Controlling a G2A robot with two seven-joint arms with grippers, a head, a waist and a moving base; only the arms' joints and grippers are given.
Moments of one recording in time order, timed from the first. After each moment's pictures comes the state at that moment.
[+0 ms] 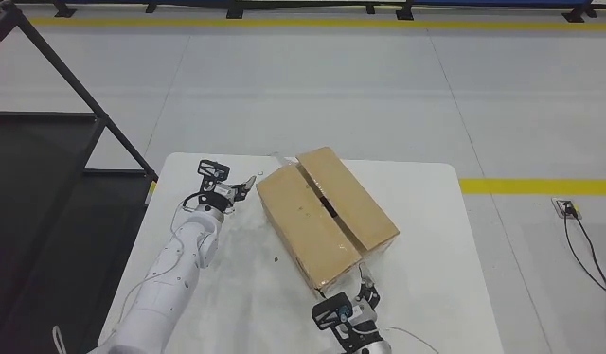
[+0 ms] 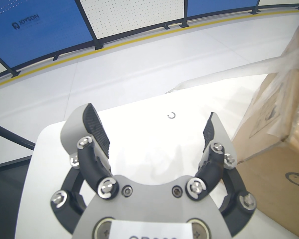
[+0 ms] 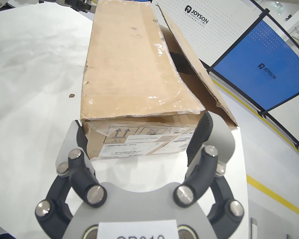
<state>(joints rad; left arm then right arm) 0.48 -1.37 -1.11 -0.46 1.34 -0.17 0.38 -1.45 -1.31 0.94 -1.78 -1.92 0.36 0.14</state>
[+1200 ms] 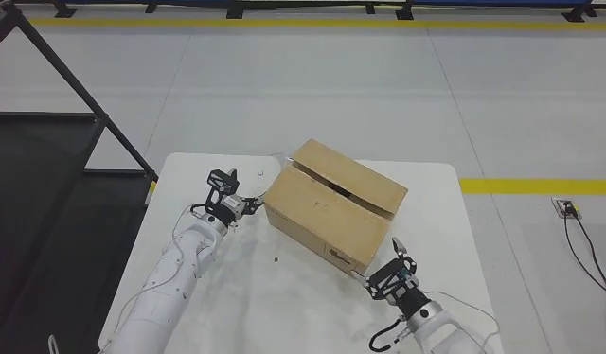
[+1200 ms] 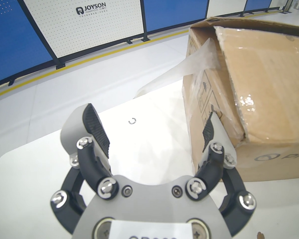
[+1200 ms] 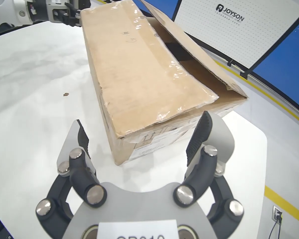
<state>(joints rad) 0.55 -1.34 -1.10 -0.54 1.43 -0.40 0.50 -1.43 -1.26 1.33 -1.79 -1.63 -0.23 0.02</state>
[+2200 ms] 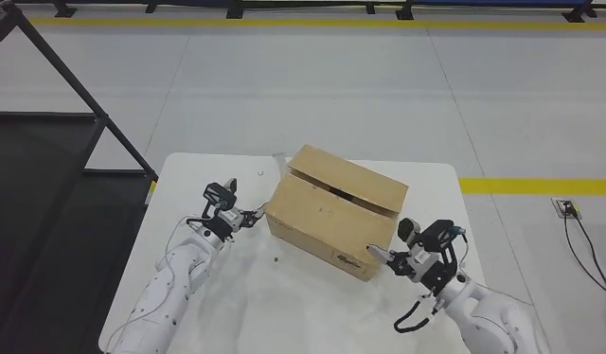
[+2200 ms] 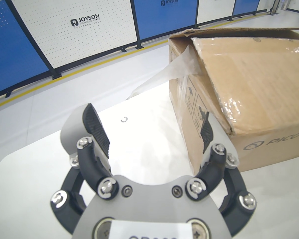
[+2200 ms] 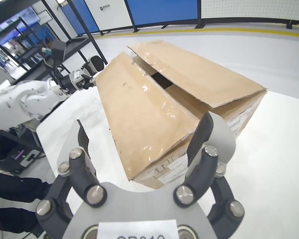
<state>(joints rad) 0.75 -1.27 -1.19 -0.85 1.47 -0.41 0.45 -1.29 -1.25 1.52 -1.73 -0.82 -0.52 0.36</state>
